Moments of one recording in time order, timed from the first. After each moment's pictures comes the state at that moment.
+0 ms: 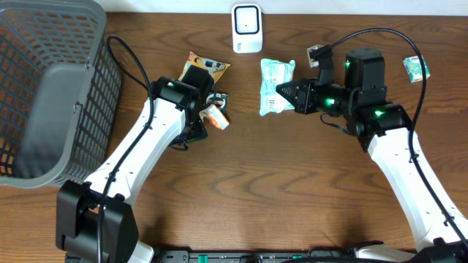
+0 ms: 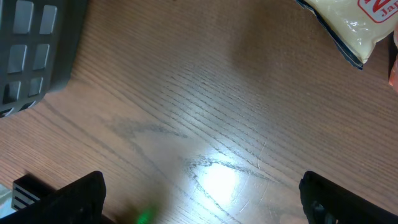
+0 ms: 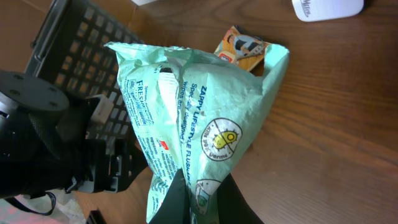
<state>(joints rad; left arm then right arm) -0.39 1.68 1.36 -1.29 -0.29 -0.77 0.20 1.43 1.15 -0.38 -0.71 0.35</state>
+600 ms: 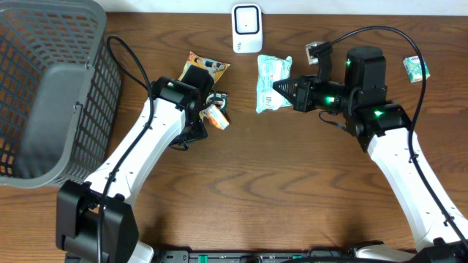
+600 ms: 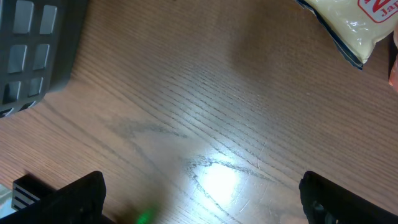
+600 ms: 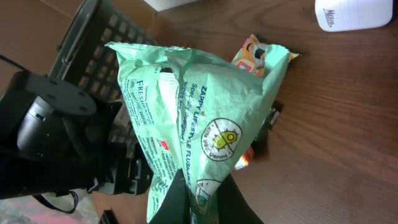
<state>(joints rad) -0.39 1.68 1.36 -1.29 -0.29 -0.77 0.20 1.43 1.15 -0.32 -0.76 0.39</state>
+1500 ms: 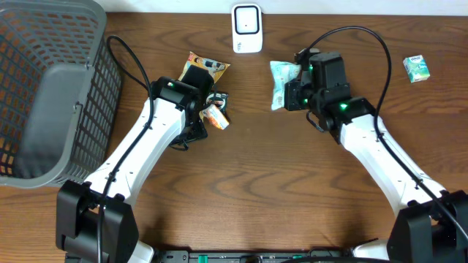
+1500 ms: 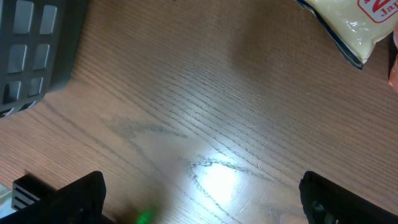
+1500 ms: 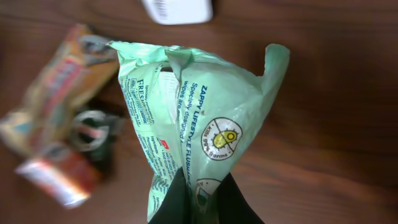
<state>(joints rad) -0.39 1.68 1.36 -1.29 -0.29 -0.77 0.32 1.60 1.14 -0.35 -0.06 0.23</state>
